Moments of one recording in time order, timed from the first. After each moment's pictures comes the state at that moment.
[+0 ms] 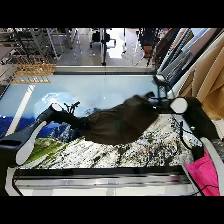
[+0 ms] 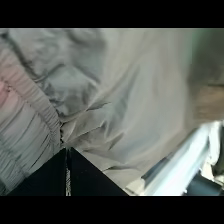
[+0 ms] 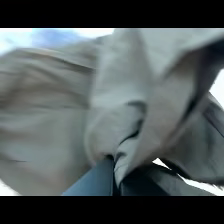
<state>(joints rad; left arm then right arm) -0.10 -1.91 1.49 0.75 -1.22 -1.24 0.23 -1.25 1.32 -1.27 0.96 1.51</state>
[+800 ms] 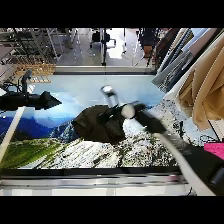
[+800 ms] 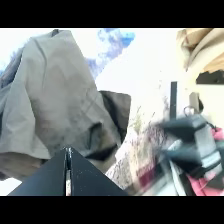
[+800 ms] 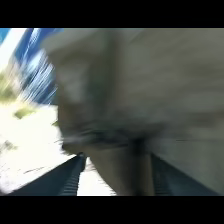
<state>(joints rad) 0.18 -1.48 1.49 0.67 -1.30 -1.23 0.51 -1.51 1.51 -1.23 0.94 1.53</state>
